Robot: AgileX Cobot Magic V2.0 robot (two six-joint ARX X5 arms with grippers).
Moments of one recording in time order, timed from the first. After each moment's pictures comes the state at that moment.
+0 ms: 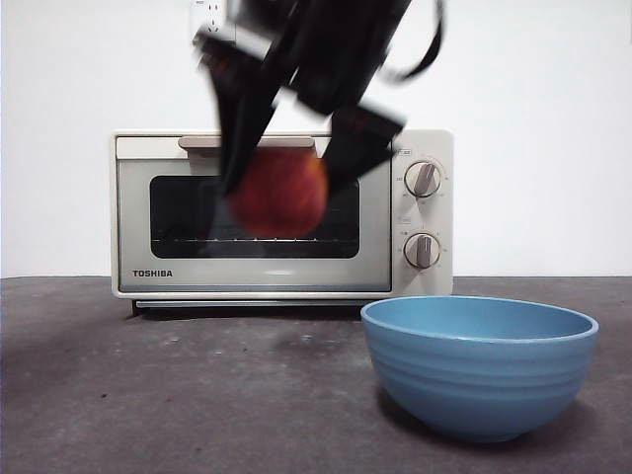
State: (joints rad) left arm -0.10 0.54 0.65 -0.77 0.50 -0.12; right arm 0.82 1.64 1.35 -0.64 -0.06 0.20
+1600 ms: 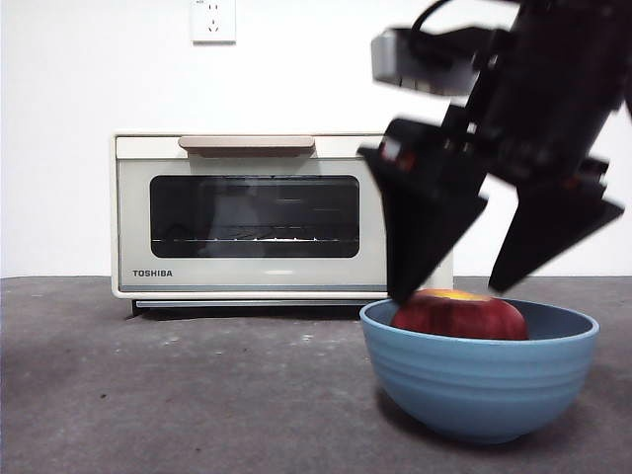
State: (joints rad) left arm -0.10 0.55 0.65 -0.74 0.50 -0.12; right arm 0.82 1.27 0.80 -0.52 0.10 0.24
